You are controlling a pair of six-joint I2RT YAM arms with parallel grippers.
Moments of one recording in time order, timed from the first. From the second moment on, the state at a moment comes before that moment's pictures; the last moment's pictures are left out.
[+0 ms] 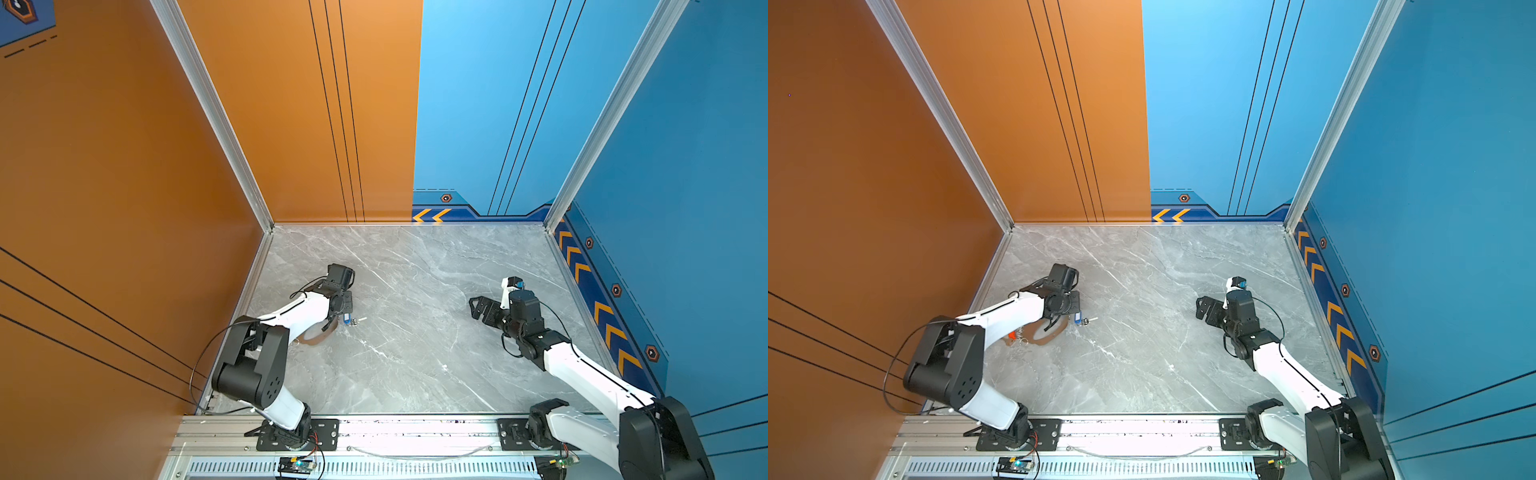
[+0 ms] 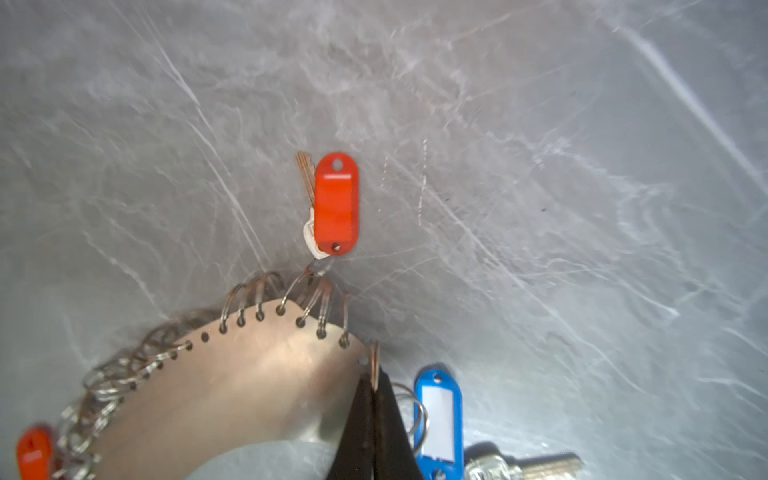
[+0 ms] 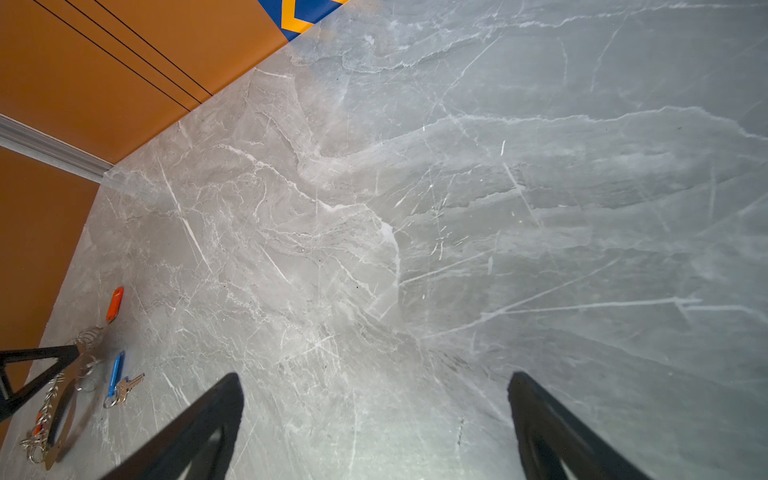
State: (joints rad) left arm -0.30 1.53 0.89 -0.40 -0.29 -0.35; right arm 0.27 1.10 0.47 0.00 -0.06 0.57
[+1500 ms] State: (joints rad) left arm -0.95 1.12 1.03 -0.59 0.12 0.38; right arm 0.79 0.74 0.70 -0.21 -0.36 0.01
